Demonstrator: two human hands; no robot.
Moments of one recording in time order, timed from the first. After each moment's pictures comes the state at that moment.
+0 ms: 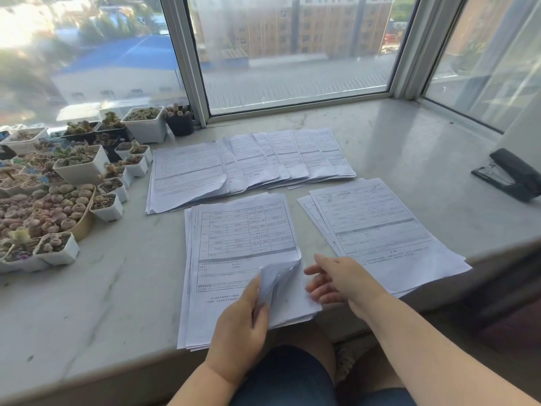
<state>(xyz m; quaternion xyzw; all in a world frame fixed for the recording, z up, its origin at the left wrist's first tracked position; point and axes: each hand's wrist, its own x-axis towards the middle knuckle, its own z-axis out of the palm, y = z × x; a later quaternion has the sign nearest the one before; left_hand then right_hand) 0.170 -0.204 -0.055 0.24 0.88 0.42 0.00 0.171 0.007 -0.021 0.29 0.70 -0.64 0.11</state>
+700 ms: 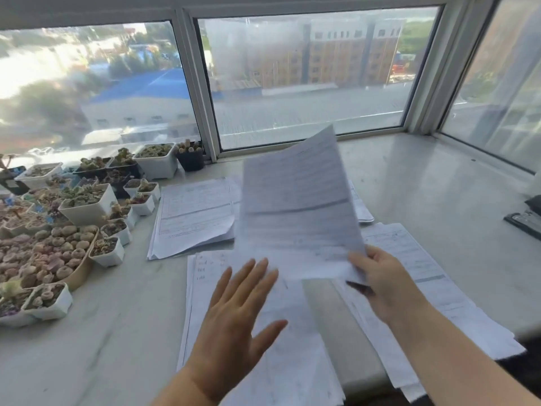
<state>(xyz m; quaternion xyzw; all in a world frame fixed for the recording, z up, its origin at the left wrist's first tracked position) 0.082 -0.194 0.003 0.38 0.88 0.22 -0.16 0.098 0.049 0.027 0.27 0.56 -0.77 -0.09</state>
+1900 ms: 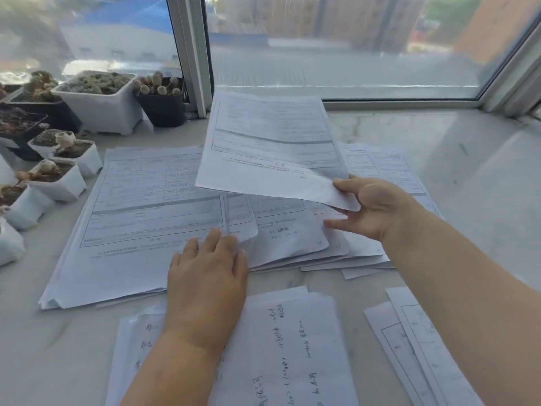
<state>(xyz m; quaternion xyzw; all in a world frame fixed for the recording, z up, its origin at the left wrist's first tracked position) -0.146 -0.153 -0.082 0.08 0.98 0.17 -0.02 -0.193 0.085 -0.020 0.28 0.56 -0.78 0.06</state>
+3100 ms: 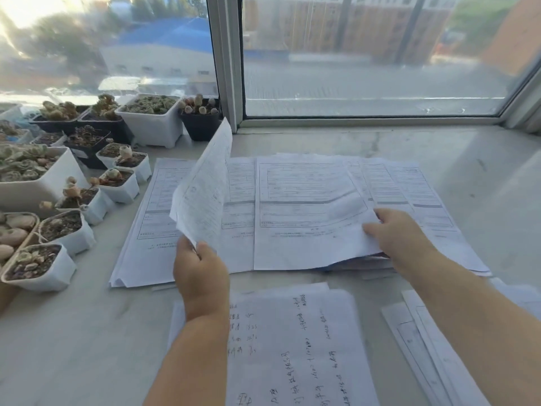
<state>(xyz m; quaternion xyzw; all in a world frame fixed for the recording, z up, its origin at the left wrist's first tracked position) -0.151 -0.176 -0.069 -0.25 0.75 0.59 -0.17 -0.151 0.075 -0.034 0.26 0.84 -0.48 0.01</state>
